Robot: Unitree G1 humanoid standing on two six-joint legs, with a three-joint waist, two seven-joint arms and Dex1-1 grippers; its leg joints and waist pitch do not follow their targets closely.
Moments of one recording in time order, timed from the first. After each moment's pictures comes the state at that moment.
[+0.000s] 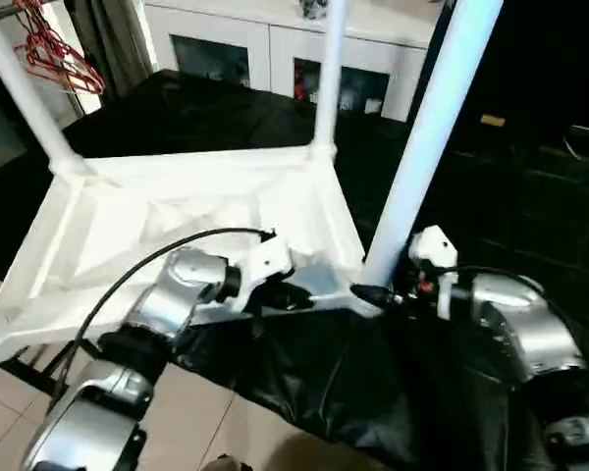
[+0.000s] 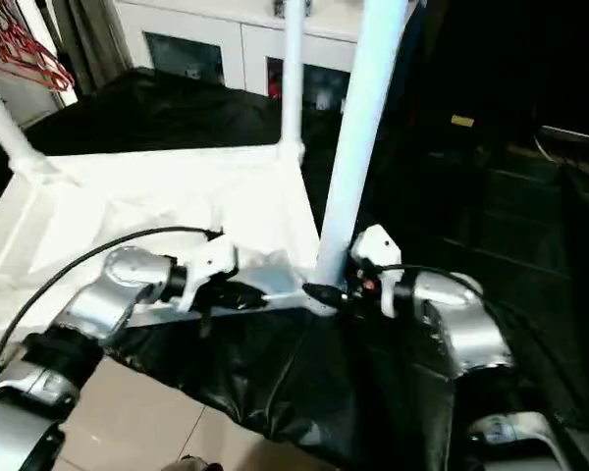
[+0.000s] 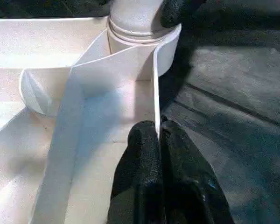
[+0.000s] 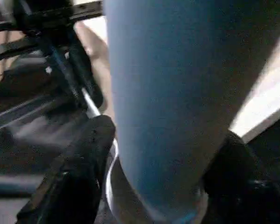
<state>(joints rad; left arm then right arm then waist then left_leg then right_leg) -0.62 0.31 -0.29 0.62 0.04 0.03 -1.23 -0.43 -0.43 0.10 0.47 0.17 0.08 1.14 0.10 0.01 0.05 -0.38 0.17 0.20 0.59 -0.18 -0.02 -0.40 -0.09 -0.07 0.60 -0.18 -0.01</state>
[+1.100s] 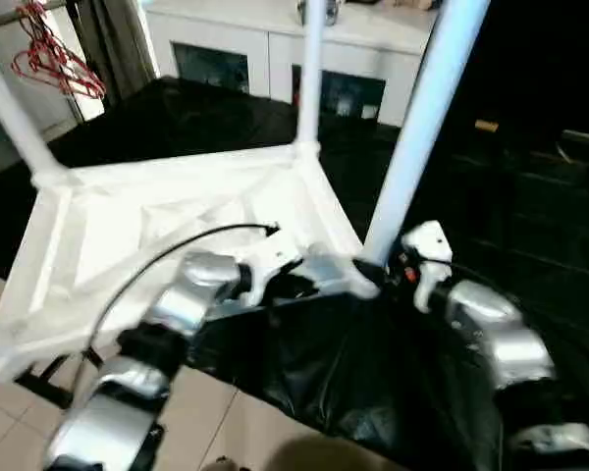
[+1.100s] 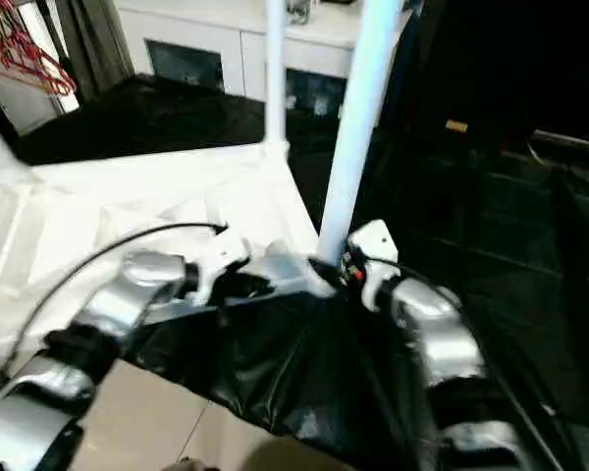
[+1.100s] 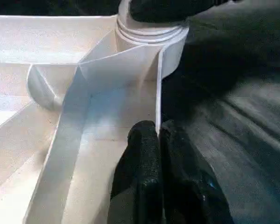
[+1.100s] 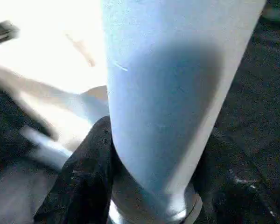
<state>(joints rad) -0.68 0.19 -0.27 0.72 0.08 0.13 -0.96 -0.41 -0.22 0.02 0.50 0.10 0.10 0.63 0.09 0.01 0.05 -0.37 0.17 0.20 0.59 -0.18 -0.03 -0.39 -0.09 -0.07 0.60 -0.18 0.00</state>
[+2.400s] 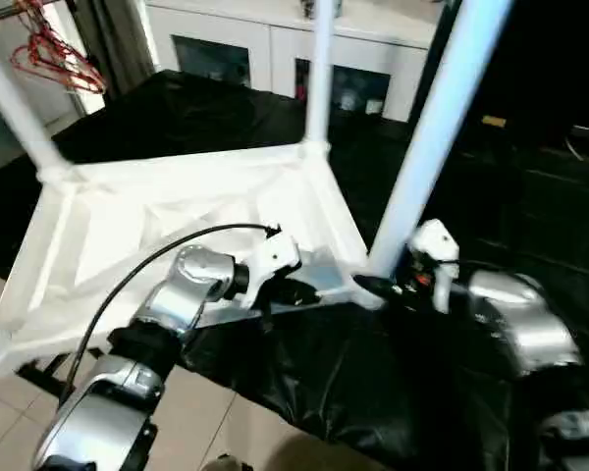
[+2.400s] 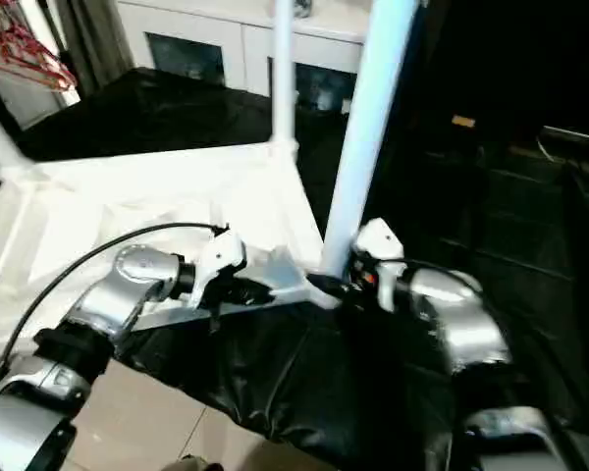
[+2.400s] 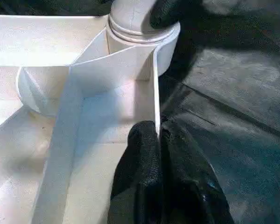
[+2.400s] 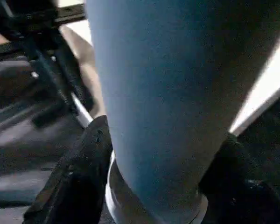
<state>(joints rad) -0.64 0.27 -0.28 0.65 0.04 0.07 -1.21 -0.44 -0.41 0.08 0.49 0.16 0.08 1.10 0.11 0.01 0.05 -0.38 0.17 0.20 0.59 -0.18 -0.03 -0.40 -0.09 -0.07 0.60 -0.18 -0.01</state>
